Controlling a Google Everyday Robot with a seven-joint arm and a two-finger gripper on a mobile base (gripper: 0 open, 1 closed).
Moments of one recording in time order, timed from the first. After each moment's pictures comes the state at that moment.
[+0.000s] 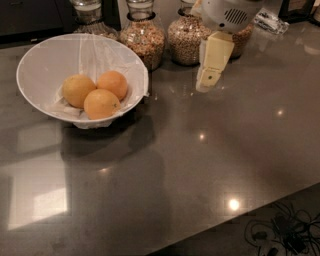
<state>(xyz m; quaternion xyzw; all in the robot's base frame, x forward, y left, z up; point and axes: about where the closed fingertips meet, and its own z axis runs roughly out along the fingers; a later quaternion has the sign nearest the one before) 0.552 -0.091 1.009 -0.69 0.69 -0.04 0.24</state>
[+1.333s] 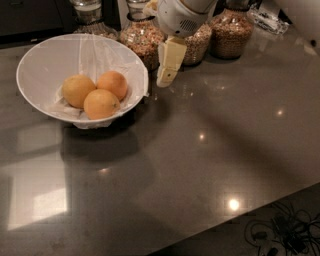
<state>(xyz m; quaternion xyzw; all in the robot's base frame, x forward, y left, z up) 0.602 0.002 0.992 -0.75 0.58 0.00 0.31</state>
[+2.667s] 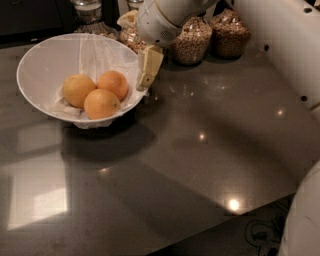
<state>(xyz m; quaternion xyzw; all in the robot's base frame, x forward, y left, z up) 0.624 0.056 0.962 -0.78 0.52 0.11 0.34</state>
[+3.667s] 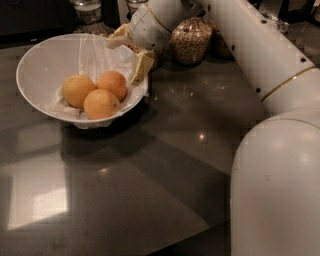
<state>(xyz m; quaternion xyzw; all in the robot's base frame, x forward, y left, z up) 0.638 0.082 0.936 -0.82 0.43 0.18 0.33</state>
